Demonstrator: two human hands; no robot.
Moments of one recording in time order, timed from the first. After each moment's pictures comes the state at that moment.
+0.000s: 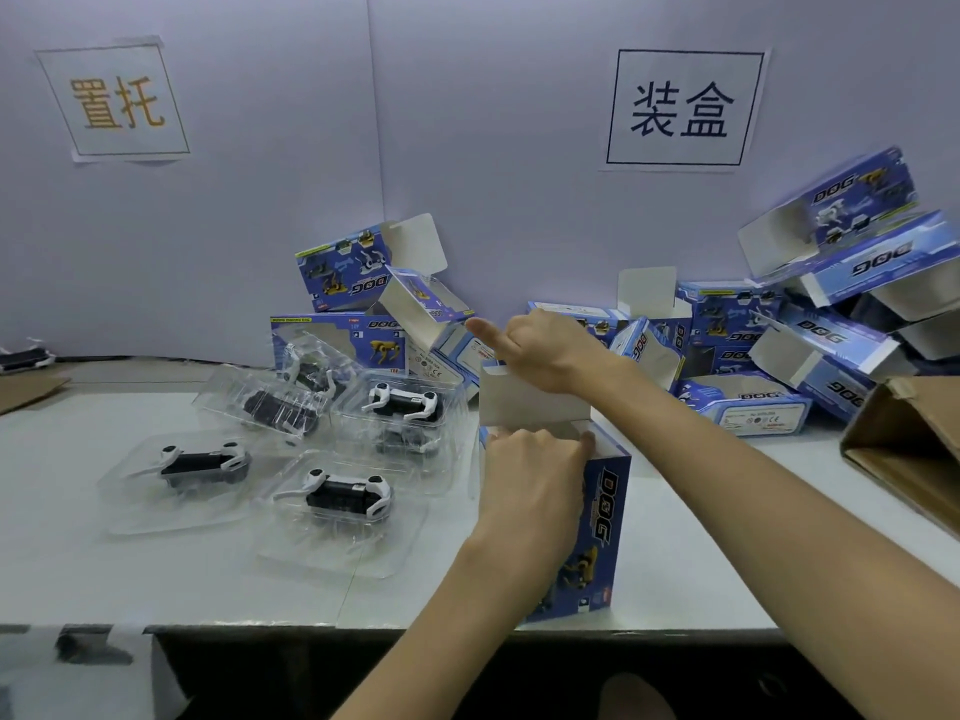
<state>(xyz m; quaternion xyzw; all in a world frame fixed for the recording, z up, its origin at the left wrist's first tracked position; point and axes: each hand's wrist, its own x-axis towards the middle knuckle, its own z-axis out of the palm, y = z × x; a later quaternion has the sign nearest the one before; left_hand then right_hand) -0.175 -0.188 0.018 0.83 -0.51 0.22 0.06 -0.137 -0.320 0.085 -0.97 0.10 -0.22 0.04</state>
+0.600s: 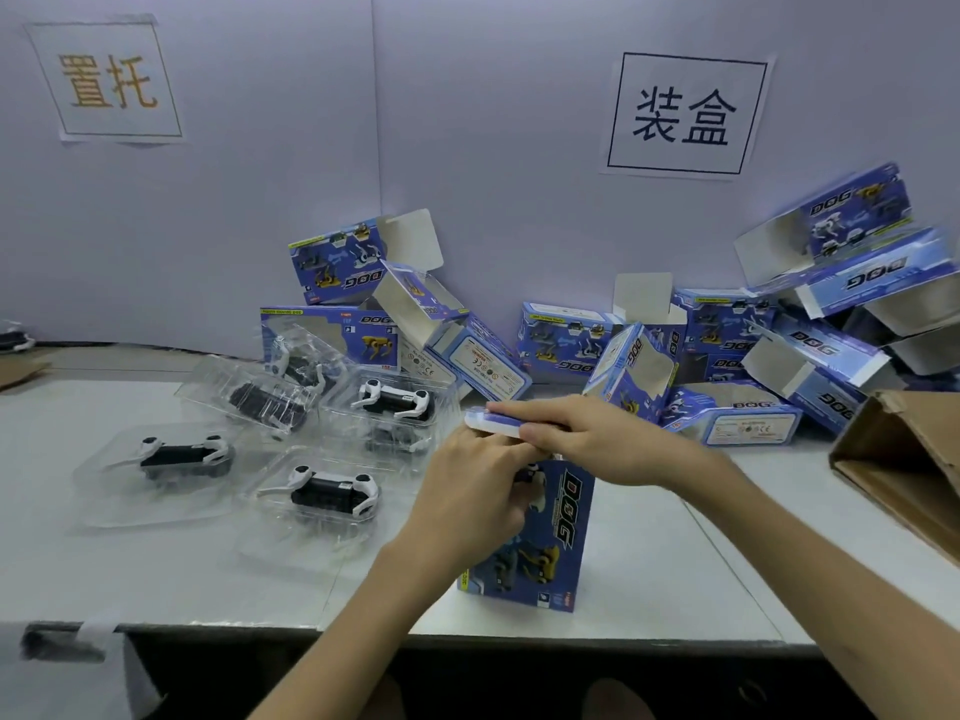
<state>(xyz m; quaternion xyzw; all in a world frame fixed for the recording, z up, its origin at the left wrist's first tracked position) -0.120 -0.174 -0.016 0.71 -0.59 0.28 0.27 -0.215 -0.315 0.048 -0.97 0.04 -0.07 0.24</state>
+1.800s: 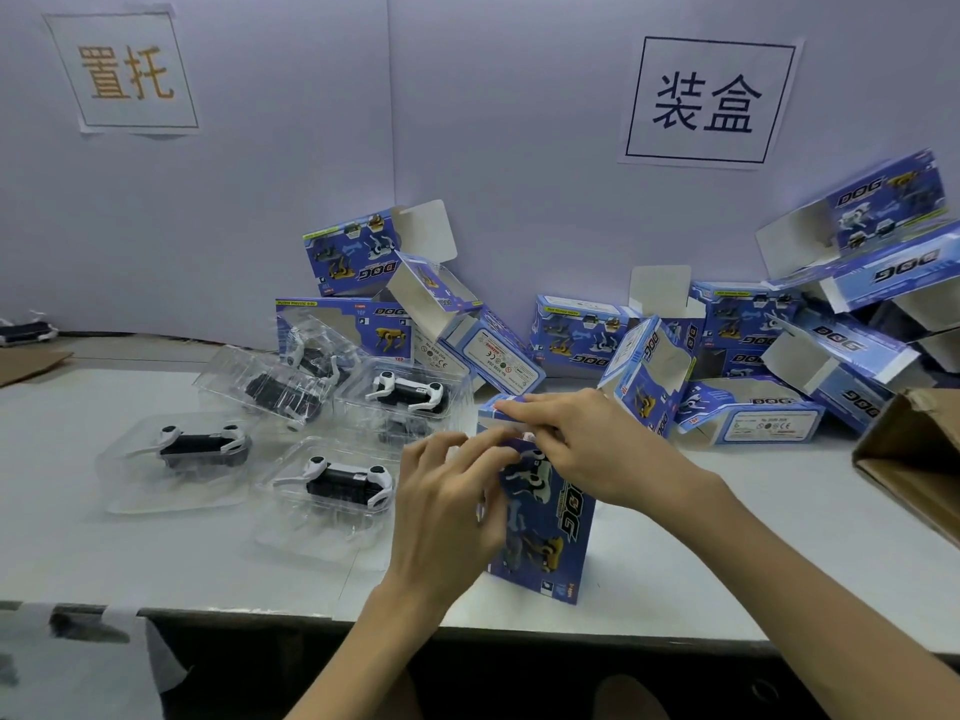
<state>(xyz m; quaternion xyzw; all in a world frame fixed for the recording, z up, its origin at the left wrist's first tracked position) -0.112 -0.153 -0.057 0.68 -0.50 0.38 0.38 -0.202 -0.302 0.023 -0.98 0.04 -0.20 0.07</state>
